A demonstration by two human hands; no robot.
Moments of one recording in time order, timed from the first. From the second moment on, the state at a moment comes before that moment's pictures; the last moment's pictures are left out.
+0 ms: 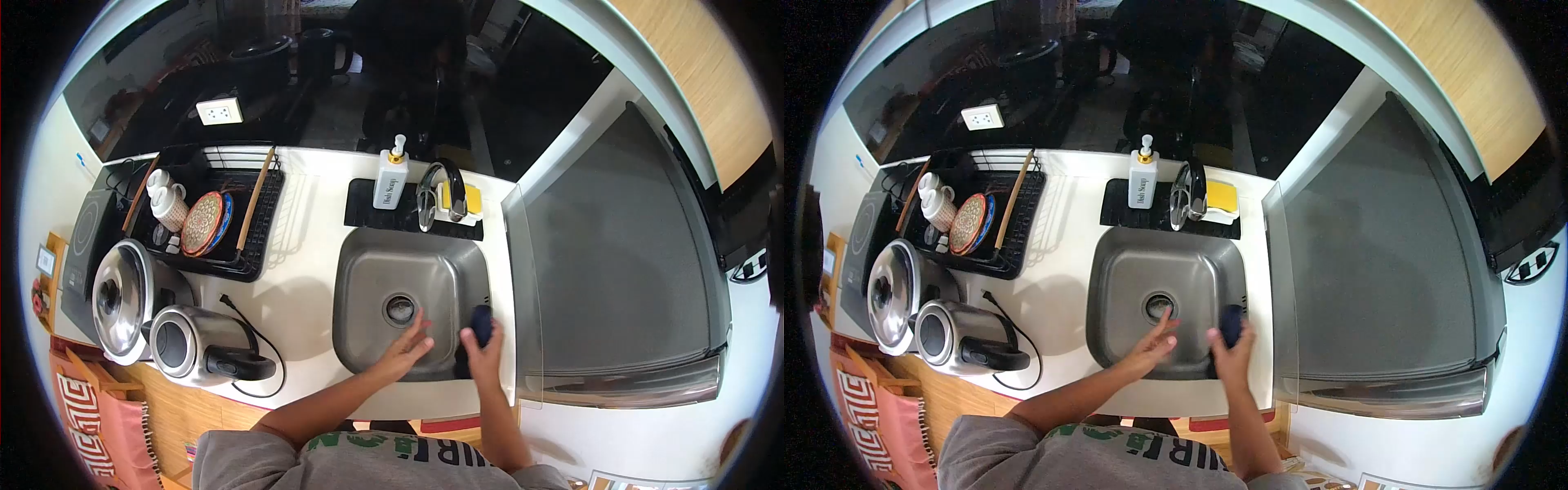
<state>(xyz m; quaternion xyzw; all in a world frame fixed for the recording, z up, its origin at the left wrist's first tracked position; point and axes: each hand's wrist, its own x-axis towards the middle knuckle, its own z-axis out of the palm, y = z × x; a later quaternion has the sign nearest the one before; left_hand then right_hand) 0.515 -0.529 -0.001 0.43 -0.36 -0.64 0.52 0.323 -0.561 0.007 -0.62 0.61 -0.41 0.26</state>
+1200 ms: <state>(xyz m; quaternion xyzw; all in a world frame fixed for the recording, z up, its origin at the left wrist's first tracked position) 0.520 -0.593 0.094 0.44 -0.69 -0.17 0.55 0.383 -0.623 0.126 -0.54 0.24 -0.55 0.59</state>
